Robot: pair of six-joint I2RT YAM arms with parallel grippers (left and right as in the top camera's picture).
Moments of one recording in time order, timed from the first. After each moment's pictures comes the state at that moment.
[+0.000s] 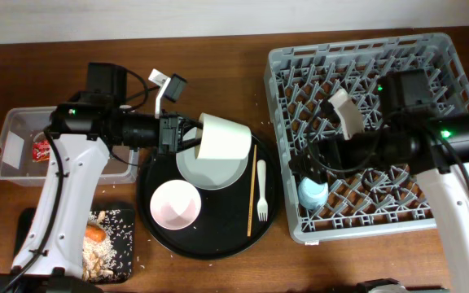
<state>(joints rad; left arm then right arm) -0.09 1.57 1.47 -1.09 1.31 0.25 0.09 1.35 1.52 -1.41 -0.76 -0.19</state>
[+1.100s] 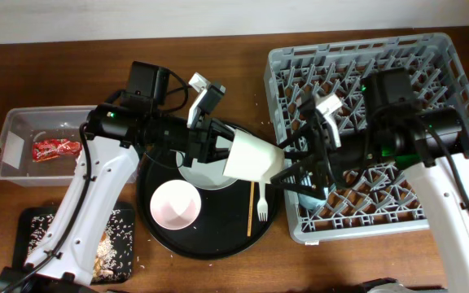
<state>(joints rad) -0.27 1.57 1.47 -0.98 1.44 0.32 0.19 1.39 1.52 -1.37 -1.26 -0.53</state>
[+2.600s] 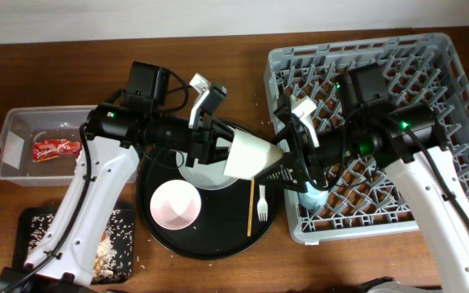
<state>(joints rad) -0.27 1.57 1.47 -0.98 1.36 0.32 0.27 1.43 1.52 -1.26 -1.20 -0.53</state>
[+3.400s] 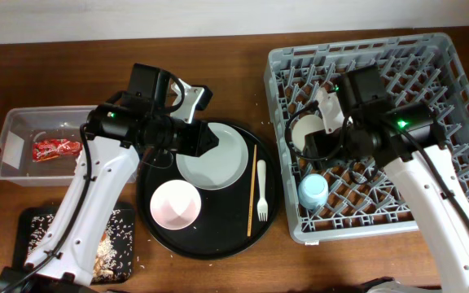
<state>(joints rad) -0.28 1.57 1.47 -1.03 0.57 -0.05 0.27 1.44 1.52 -1.31 -0.11 0.03</state>
